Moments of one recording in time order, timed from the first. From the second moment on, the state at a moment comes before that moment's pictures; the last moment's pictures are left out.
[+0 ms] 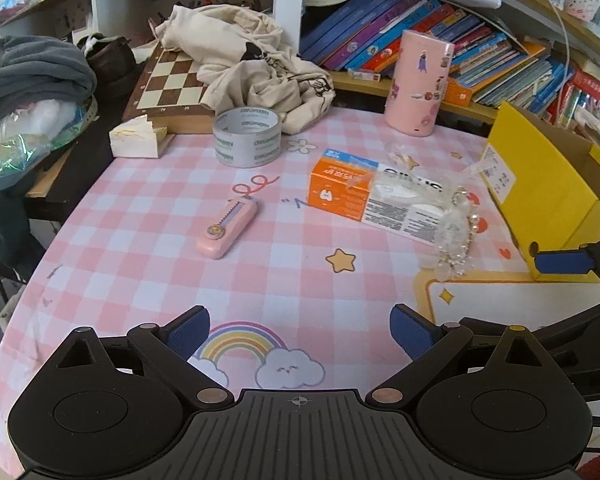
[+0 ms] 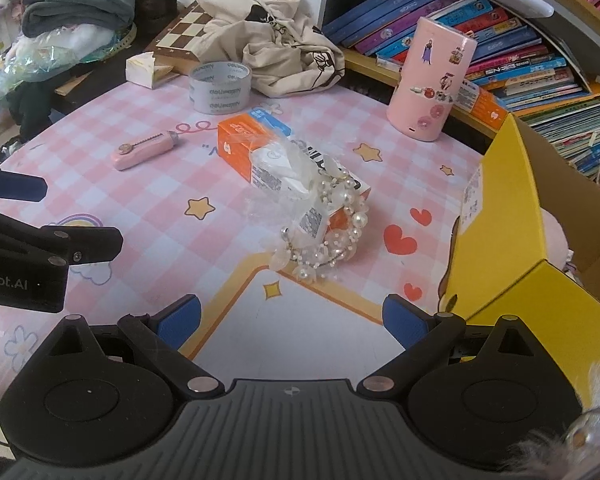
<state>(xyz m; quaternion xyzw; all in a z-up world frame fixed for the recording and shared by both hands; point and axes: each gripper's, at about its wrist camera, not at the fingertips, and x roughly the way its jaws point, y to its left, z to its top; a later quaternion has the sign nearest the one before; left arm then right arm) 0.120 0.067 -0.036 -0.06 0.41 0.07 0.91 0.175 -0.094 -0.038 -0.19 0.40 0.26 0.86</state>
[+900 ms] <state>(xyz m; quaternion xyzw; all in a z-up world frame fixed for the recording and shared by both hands) 0.199 0.091 -0.060 0.02 0.42 0.10 0.90 0.254 -0.089 -0.061 -0.13 0.41 0.24 0.87</state>
